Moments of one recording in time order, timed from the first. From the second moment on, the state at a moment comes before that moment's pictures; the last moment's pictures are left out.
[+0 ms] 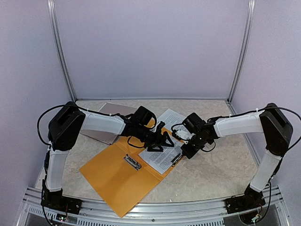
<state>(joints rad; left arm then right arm) -0.82 2.18 1.49 -0.12 0.63 -0.72 0.71 1.75 1.01 -0.44 -0.05 -0.05</state>
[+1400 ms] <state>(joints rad) -0.82 2.08 1.44 -0.09 0.60 -0.67 0.71 1.61 1.01 -0.48 -0.19 0.03</state>
